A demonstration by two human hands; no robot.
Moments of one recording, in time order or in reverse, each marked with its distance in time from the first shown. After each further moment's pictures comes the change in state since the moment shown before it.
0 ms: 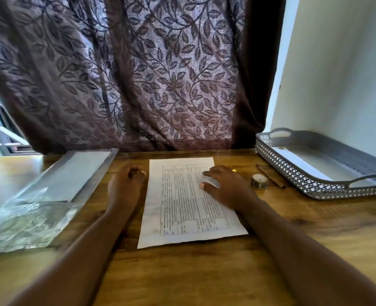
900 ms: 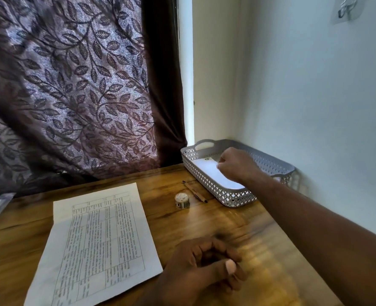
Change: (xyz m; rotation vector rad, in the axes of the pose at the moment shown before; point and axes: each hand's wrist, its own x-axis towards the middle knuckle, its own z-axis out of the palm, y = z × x) left_hand -0.182 0.168 0.093 -0.892 -1.395 0.117; right_hand -0.035 0.147 -0.150 -0.072 0.239 0.568
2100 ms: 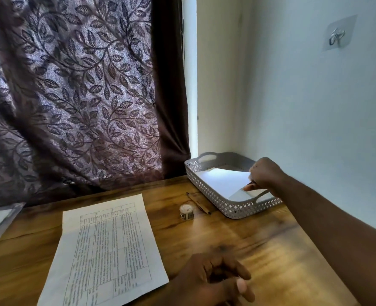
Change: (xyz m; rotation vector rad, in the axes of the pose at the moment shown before) left_hand -0.011 0.016 0.010 0.169 0.003 -0.105; right_hand -0.002 0.037 -0.041 0.532 -0.088 0.369
